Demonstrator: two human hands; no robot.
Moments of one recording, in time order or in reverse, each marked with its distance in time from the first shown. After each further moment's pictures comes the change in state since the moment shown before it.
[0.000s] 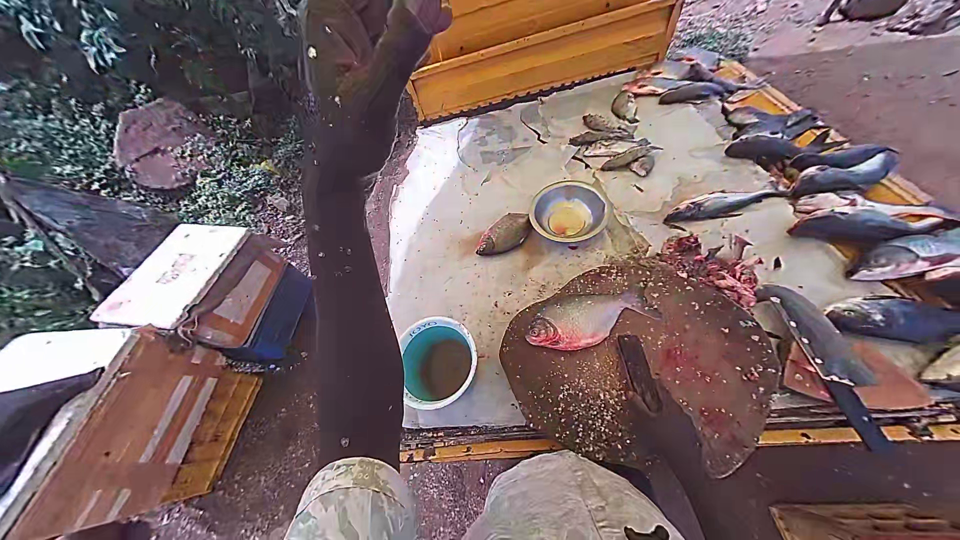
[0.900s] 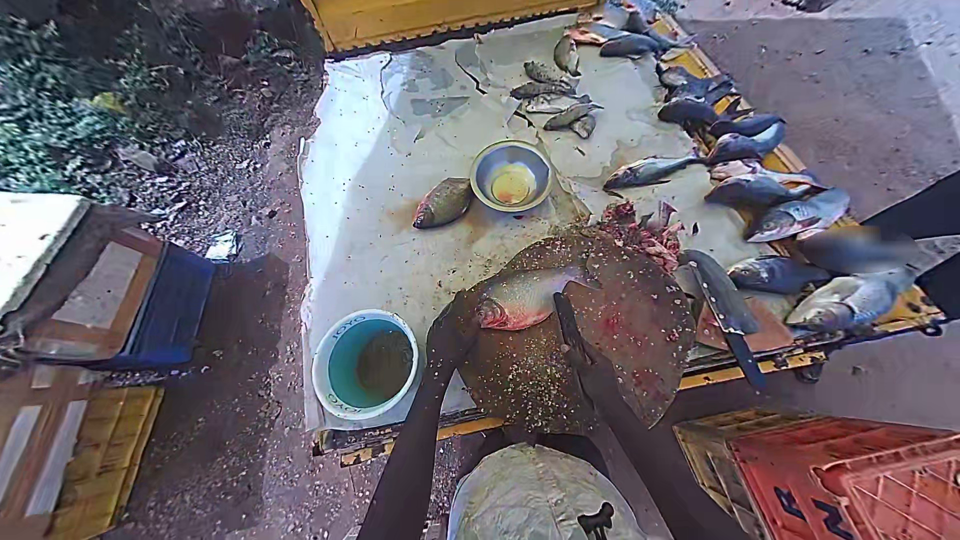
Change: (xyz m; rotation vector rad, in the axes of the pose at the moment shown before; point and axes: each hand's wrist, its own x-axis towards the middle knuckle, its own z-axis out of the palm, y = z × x) left_hand -0.339 -0.155 0.212 0.487 -0.369 -0.943; right_hand 0.009 -0.056 -0.016 0.584 -0.089 -0.059
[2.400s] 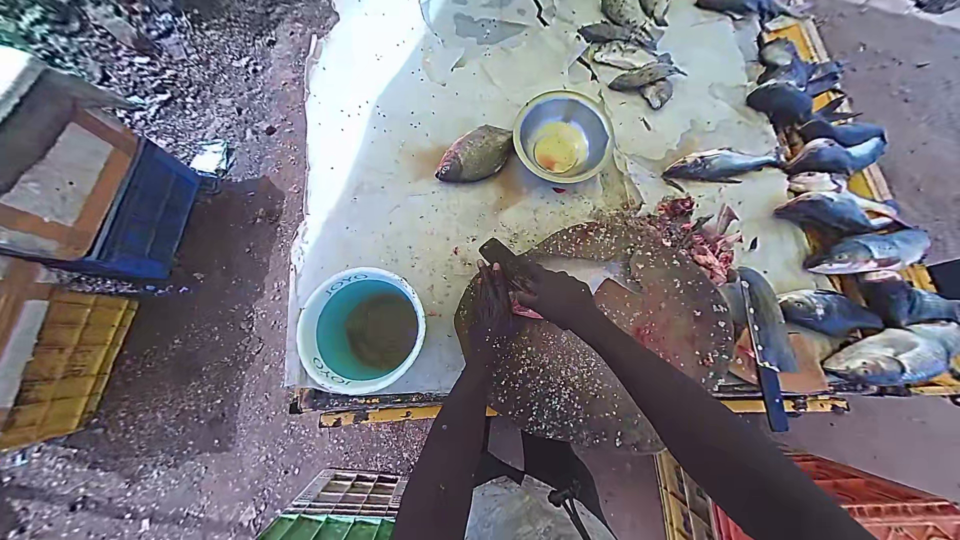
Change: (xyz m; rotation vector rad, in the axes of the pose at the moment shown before) left_hand 0.014 -0.020 0.135 0.158 0.175 0.025; right_hand 0.088 -0.131 0.107 -1.186 -0.394 -0.292
